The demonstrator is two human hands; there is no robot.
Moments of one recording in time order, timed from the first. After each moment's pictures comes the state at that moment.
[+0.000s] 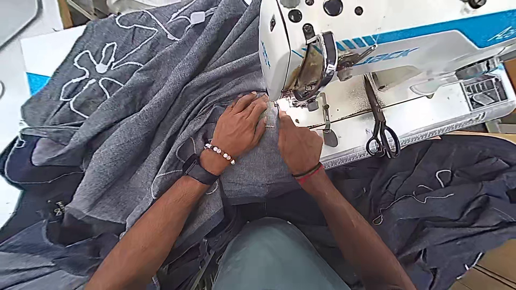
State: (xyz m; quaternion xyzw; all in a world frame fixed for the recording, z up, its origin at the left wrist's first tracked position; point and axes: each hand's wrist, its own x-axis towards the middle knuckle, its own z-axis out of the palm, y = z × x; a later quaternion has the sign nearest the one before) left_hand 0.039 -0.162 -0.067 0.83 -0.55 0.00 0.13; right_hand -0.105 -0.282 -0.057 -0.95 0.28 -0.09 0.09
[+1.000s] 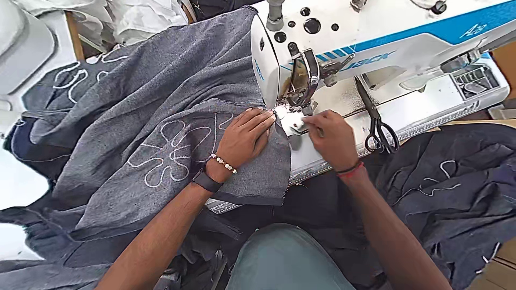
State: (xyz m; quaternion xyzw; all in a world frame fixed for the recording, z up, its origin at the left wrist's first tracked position) left_hand 0.044 -0.159 -0.076 0.75 -0.63 0.01 0.20; right_hand -0.146 -0.365 -0.056 -0.95 0.19 -0.15 0.21
